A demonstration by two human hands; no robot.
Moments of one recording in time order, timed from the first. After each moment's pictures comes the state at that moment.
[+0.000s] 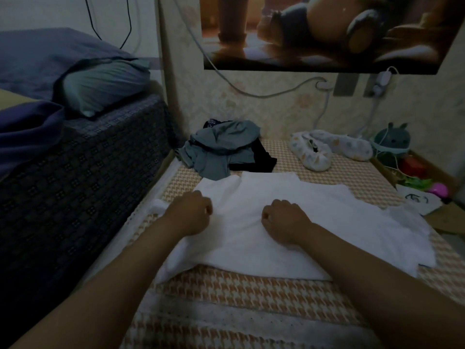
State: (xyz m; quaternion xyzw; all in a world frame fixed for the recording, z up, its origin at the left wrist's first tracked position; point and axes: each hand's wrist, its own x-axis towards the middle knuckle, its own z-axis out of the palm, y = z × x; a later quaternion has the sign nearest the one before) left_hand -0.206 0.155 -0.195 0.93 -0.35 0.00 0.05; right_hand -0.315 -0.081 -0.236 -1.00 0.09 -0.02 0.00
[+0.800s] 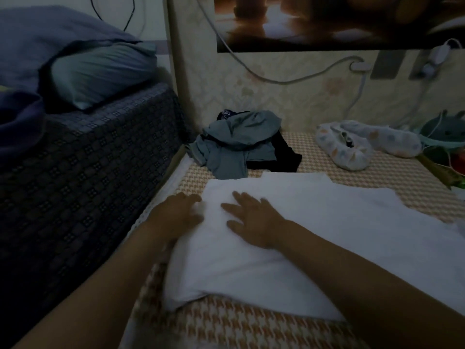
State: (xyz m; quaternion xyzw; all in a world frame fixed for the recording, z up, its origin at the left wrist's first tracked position) left_hand -0.103 0.190 -0.248 0.95 -0.29 -0.02 0.10; right_hand -0.204 -0.032 -0.265 -1.00 -0.05 0.03 0.07
